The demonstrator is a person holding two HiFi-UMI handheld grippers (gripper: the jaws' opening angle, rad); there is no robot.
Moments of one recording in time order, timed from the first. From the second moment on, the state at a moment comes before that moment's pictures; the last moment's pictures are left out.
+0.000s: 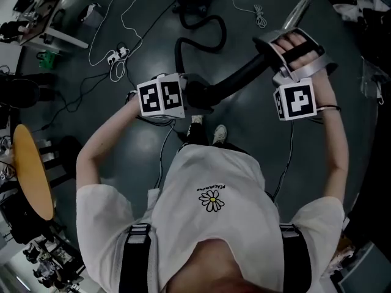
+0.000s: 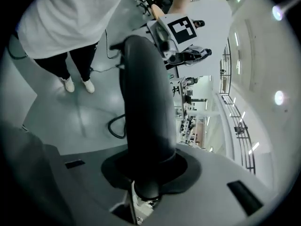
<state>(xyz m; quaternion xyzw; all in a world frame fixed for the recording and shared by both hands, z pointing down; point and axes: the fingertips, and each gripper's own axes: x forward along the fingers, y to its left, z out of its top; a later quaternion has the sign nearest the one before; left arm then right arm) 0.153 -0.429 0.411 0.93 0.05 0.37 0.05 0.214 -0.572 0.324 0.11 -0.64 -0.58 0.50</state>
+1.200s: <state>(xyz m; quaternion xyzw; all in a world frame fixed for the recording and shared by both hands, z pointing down) 0.189 -0.161 0.204 0.84 0.23 -0.32 0.38 0.104 -0.350 0.350 0.22 -0.89 -0.30 0.28</state>
